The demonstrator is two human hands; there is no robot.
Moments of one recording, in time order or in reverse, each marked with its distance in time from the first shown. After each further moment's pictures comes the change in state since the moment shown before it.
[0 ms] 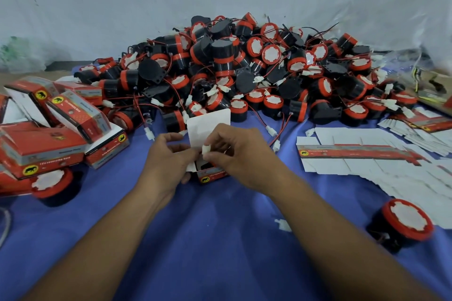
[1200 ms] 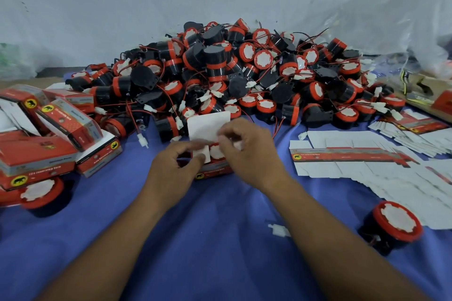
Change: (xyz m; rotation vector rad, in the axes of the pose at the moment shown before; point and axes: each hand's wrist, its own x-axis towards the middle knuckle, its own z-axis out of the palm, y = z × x) left_hand -0.005 -0.007 0.003 0.425 -0.158 0.403; right_hand 0.004 0.012 -0.008 -0.121 0.336 0.039
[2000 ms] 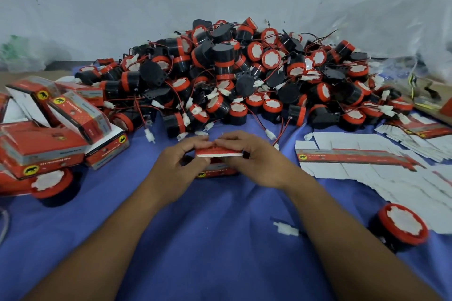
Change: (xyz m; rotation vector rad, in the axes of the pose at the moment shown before) left_hand -0.001 -0.007 -0.015 0.000 -0.183 0.033; right_hand 0.001 0.029 -0.005 0.074 -0.500 -0.011
